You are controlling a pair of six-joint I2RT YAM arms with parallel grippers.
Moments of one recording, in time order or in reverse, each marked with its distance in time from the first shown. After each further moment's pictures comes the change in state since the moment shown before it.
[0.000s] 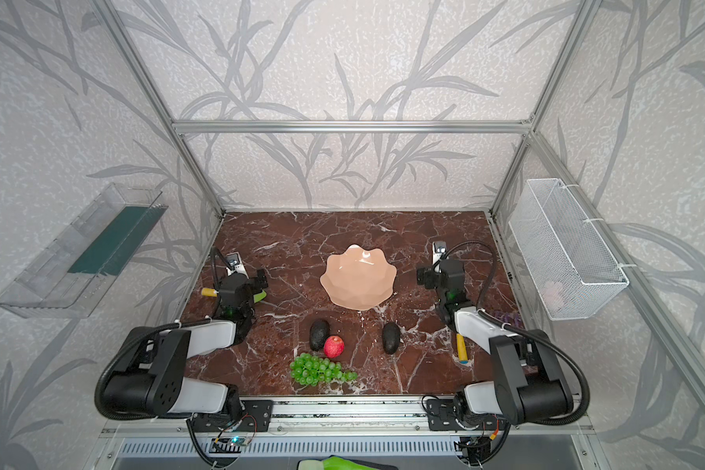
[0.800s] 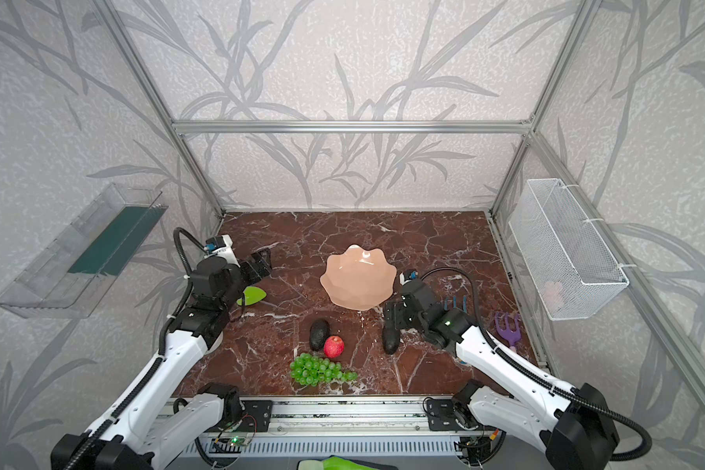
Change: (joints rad) left arm -0.024 -0.445 0.284 -0.784 0.473 -0.483; right arm 0.543 -0.287 0.061 -0.875 -0.042 0.533
